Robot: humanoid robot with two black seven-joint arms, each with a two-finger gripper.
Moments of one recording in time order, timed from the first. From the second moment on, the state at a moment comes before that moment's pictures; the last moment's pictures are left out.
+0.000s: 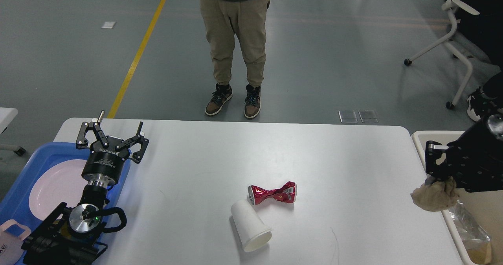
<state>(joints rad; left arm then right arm) -0.35 0.14 -1.31 -0.70 0.01 -0.61 -0.21 2.29 -0.59 -1.50 1.64 0.12 0.68 -0.21</state>
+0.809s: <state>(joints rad) -0.35 0.14 -1.31 -0.70 0.01 -0.61 -0.21 1.23 -0.76 -1.14 0.70 0.07 0.46 -0.20</state>
